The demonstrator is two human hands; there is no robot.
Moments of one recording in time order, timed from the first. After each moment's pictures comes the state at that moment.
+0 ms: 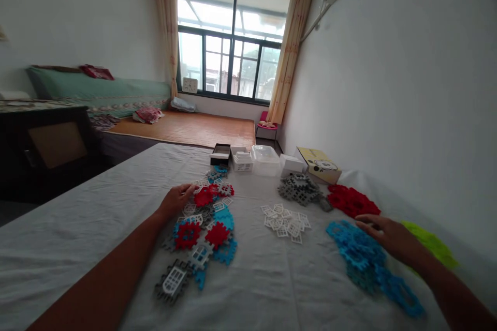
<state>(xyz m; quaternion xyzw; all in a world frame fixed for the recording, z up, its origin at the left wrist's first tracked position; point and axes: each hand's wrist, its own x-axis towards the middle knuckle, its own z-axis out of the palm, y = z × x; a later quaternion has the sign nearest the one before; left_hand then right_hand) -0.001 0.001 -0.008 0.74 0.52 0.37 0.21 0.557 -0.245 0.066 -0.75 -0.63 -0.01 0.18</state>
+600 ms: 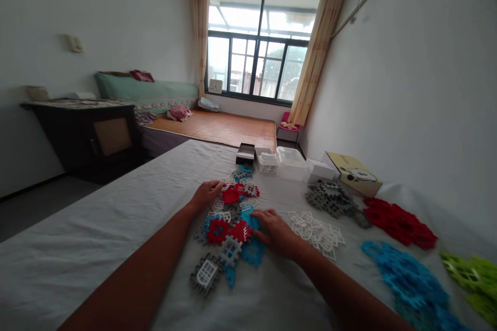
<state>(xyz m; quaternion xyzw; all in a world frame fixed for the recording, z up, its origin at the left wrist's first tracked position) -0.006 0.002 -0.014 0.76 0.48 0.38 0.22 0.257 -0.131 0.015 -0.45 -0.86 0.13 0.21</state>
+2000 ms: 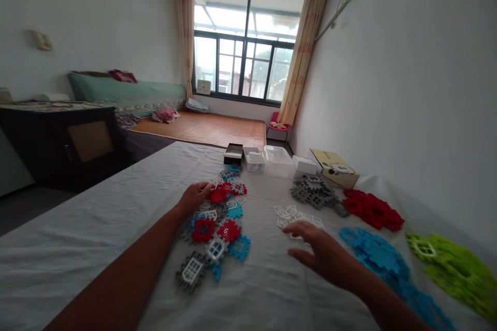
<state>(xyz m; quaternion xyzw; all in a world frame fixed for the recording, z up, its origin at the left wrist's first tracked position) 0.004 -0.011 -0.002 0.76 0.50 0.36 0.20 0.353 -0.223 0.059 -0.54 -0.80 0.16 0.21</state>
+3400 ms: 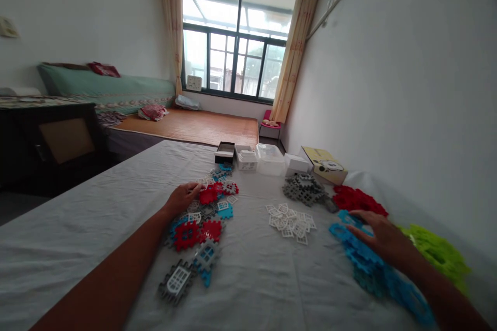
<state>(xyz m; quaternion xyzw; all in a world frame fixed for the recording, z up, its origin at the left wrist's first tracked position) 0.000 -0.002 -0.008 0.77 0.50 0.34 0.19 0.509 -0.236 0.056 -0.73 -0.66 -0.05 0.17</state>
